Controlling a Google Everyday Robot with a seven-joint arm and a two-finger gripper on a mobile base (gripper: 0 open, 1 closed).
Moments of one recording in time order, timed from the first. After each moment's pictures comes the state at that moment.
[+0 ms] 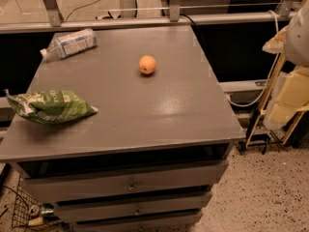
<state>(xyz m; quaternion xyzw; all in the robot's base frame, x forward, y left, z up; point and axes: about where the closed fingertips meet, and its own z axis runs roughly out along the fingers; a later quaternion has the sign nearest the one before) 0.438 -0.216 0.978 -0.60 0.78 -0.04 0.16</state>
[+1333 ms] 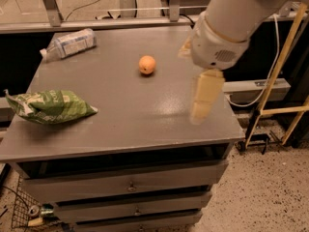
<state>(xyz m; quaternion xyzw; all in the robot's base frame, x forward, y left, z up) 0.481 -0.074 0.940 -0.73 0.66 0.02 0.16</state>
